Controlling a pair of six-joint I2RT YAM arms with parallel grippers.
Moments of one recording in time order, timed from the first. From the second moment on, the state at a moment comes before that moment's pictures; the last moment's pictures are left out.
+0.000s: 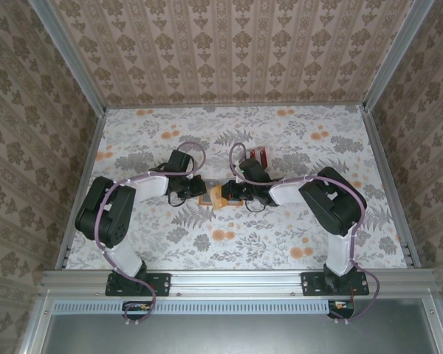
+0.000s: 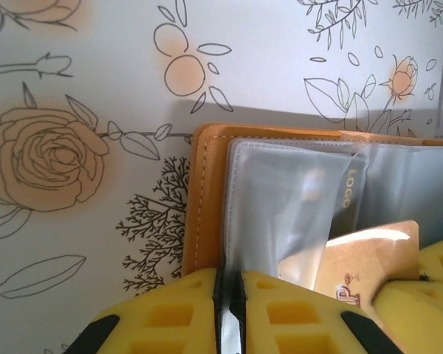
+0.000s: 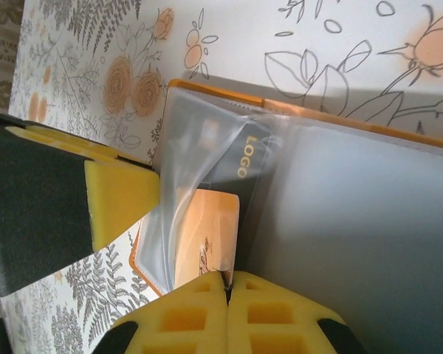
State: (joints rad) left arm -0.46 1.71 0.87 -0.24 0.33 -0.57; right arm 0.61 1.93 0.93 0.28 -0.40 0.68
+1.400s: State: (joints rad) left arm -0.46 1.73 0.87 -0.16 0.33 -0.57; right arm 0.60 2.01 0.80 0.74 -0.21 0.77
